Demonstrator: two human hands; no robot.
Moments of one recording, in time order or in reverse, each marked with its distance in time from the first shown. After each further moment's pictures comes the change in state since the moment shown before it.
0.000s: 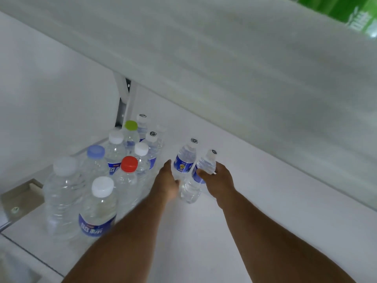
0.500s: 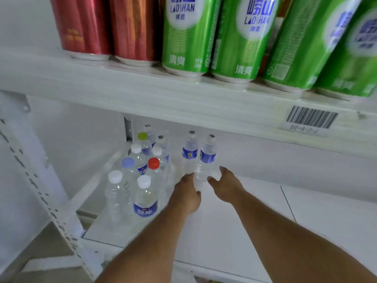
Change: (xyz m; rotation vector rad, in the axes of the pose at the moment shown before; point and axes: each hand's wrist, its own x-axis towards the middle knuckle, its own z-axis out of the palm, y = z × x) left_hand -0.132 0.034 -0.065 0.378 -0.304 0.139; right_hand -0.131 -0.012 -0.003 -0.271 -0.059 0.155
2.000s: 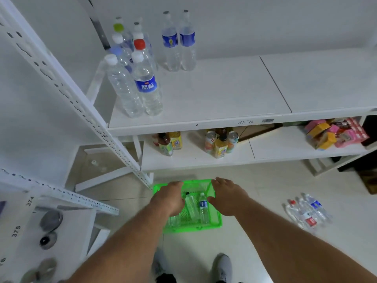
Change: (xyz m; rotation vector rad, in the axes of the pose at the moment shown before) left_hand -0.341 -0.182 0.019 0.534 -0.663 -0.064; right_hand -0.390 0.103 0.192 -0.356 -0.469 0.015
